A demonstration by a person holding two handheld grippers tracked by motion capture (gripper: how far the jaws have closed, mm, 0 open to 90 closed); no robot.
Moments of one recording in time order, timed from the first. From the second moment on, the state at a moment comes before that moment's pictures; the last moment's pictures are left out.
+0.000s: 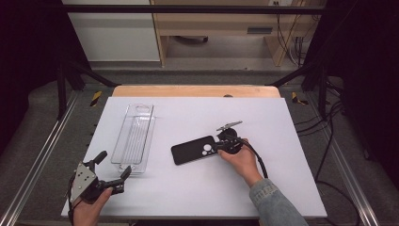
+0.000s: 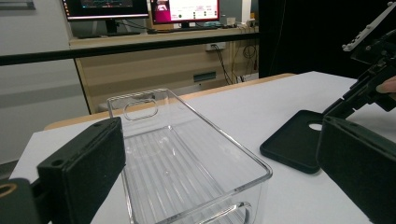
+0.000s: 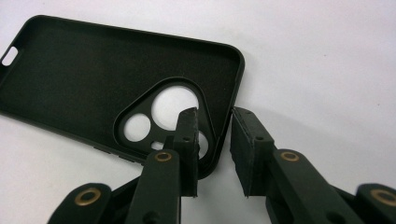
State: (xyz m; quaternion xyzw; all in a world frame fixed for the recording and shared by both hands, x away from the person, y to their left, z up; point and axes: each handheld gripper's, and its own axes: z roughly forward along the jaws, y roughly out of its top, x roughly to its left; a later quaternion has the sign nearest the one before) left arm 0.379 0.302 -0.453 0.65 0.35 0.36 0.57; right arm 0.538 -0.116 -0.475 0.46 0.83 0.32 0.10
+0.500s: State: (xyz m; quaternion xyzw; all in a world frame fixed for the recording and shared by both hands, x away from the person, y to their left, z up) left arm 0.379 0.302 -0.453 0.65 0.35 0.36 0.57; right arm 0.527 -0.109 -0.478 0.47 0.82 0.31 0.15
